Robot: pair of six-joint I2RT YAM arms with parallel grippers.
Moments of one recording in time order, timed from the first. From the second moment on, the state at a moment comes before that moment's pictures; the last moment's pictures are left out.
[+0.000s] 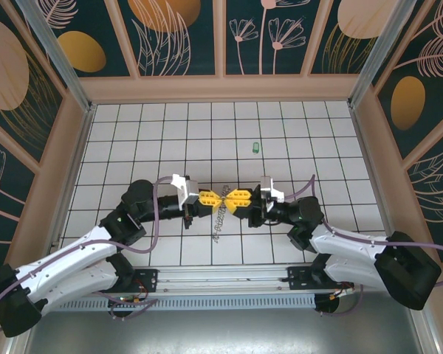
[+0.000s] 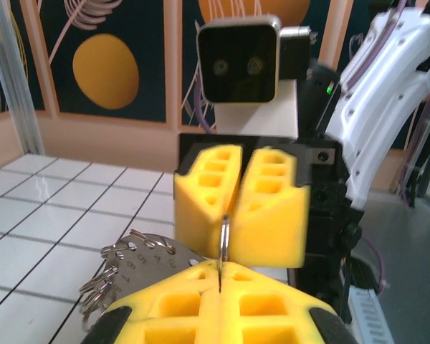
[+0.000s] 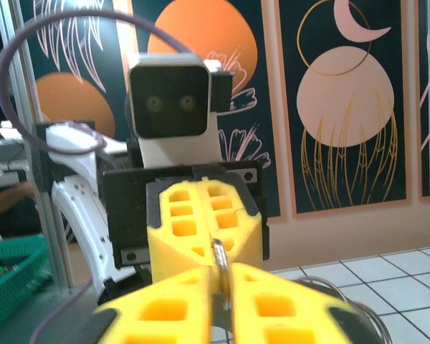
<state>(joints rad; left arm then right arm) -0.85 0.85 0.59 0.21 0.57 -0.04 0.86 1.04 0.28 1.18 -0.60 0.32</state>
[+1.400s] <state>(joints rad) -0.87 1.02 0.97 -0.63 0.32 0.29 0.96 0.92 0.50 0.27 -0.38 -0.19</state>
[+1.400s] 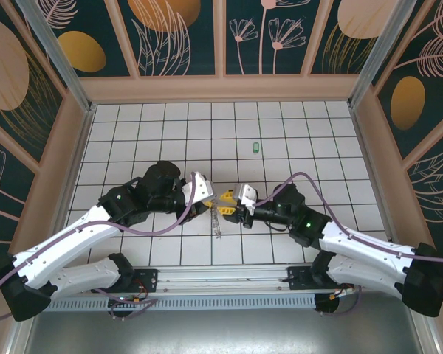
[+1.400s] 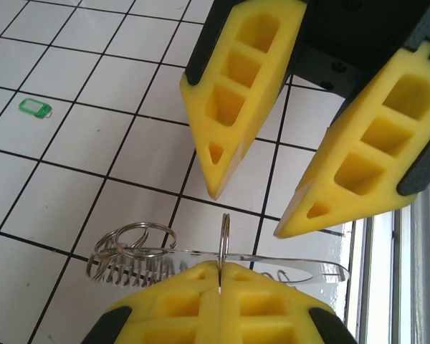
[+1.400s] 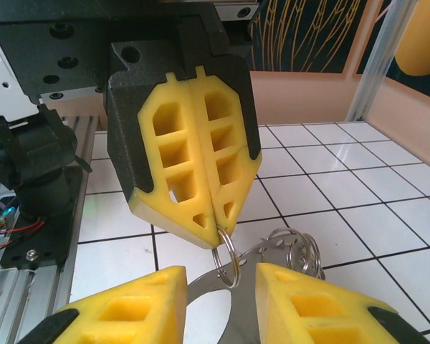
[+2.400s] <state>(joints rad) -0.89 0.97 0.90 -0.53 0.33 0.26 0.97 0.95 0.52 0.27 -0.41 -0.21</state>
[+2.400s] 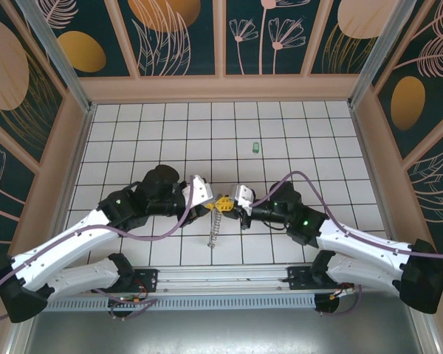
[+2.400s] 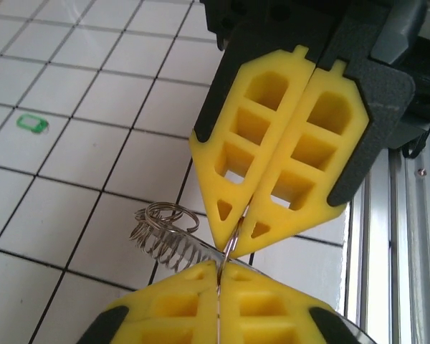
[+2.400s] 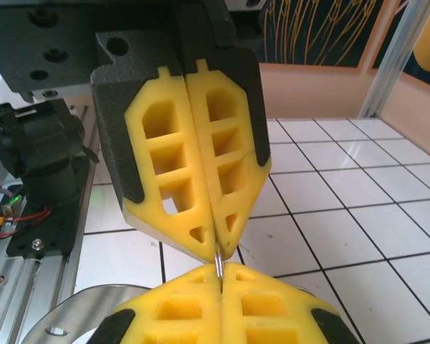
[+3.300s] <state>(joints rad) -0.90 0.82 0.69 -0.07 0.51 0.07 0.94 0.94 0.30 0.98 -0.53 0.13</state>
